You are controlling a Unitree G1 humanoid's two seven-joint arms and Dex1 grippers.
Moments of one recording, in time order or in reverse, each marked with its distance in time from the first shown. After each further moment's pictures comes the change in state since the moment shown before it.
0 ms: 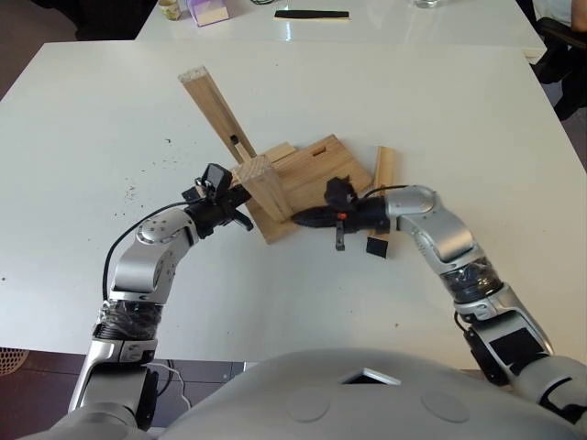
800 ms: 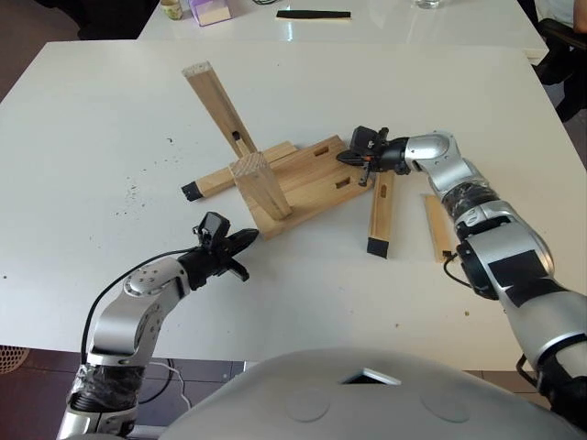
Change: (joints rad) left arm 0.296 0.024 -0.016 -0.254 -0.007 0.144 0.000; right arm -0.449 0.007 0.054 0.994 -0.369 -0.599 -0.043
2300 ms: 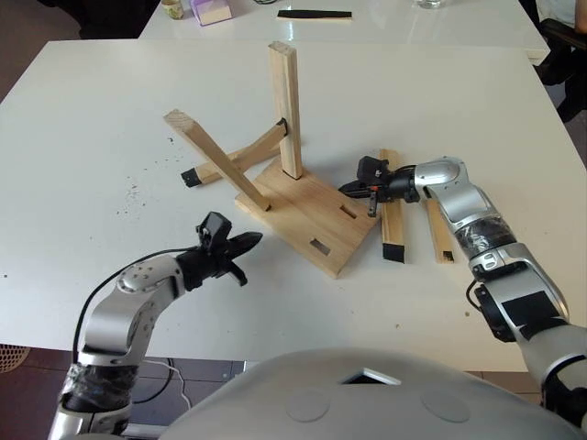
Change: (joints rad) left arm -0.063 0.002 0.007 -0.009 0.000 0.066 -0.068; right arm 0.293 -0.085 -0.021 -0.539 0.121 0.316 0.157
